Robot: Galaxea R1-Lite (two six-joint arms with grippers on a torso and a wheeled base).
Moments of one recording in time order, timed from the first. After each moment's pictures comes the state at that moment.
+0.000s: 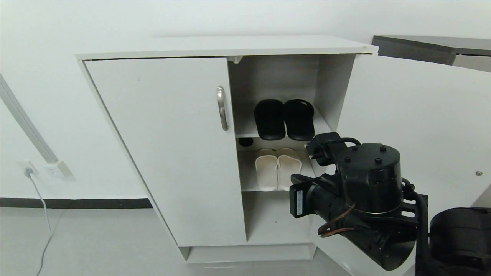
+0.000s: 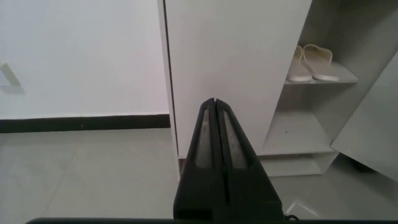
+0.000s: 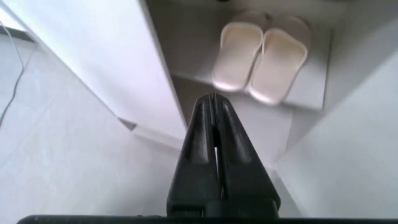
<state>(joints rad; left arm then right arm) 0.00 0.00 0.00 0.00 0.01 -0.01 0.94 1.73 -0.87 -0.59 -0.50 0.24</state>
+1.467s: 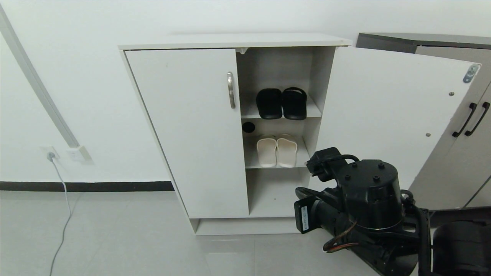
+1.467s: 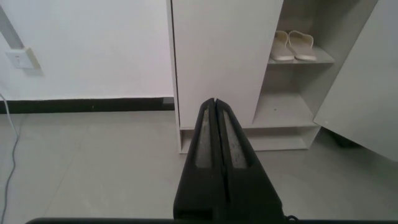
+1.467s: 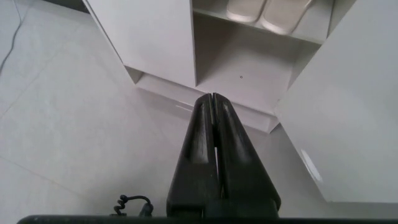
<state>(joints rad) 0.00 0.00 0.00 0.00 0.01 -0.01 0.94 1.73 -0.79 -0.61 -0.49 0.20</state>
